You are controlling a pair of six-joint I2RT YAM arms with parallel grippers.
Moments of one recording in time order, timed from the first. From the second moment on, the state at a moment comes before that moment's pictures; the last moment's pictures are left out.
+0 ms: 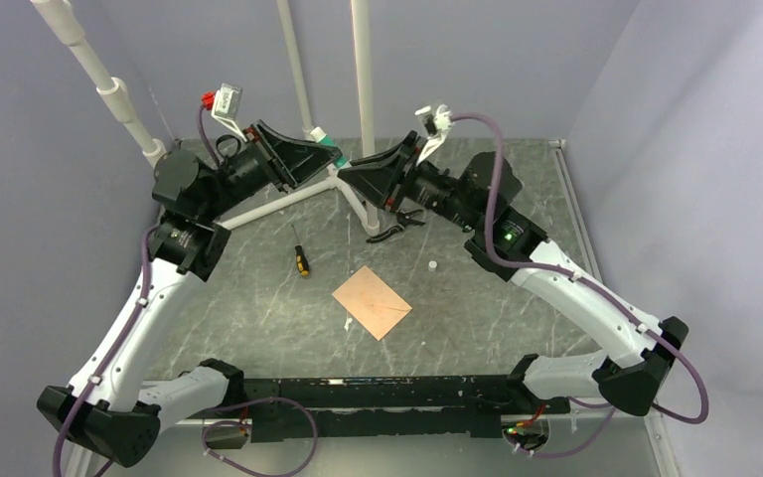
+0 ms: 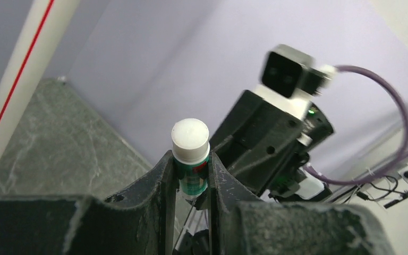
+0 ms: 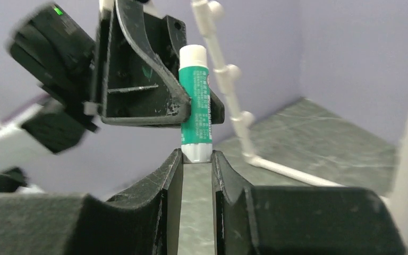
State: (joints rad) left arm -0.38 1.07 1.22 0.26 0.64 -0.97; right arm 0.81 1.25 1.34 0.19 -0.33 0.46
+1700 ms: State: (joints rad) left arm -0.38 1.14 1.33 0.20 1.17 -0.51; right arm 0.79 1.24 1.40 -0.04 -0.60 0.25
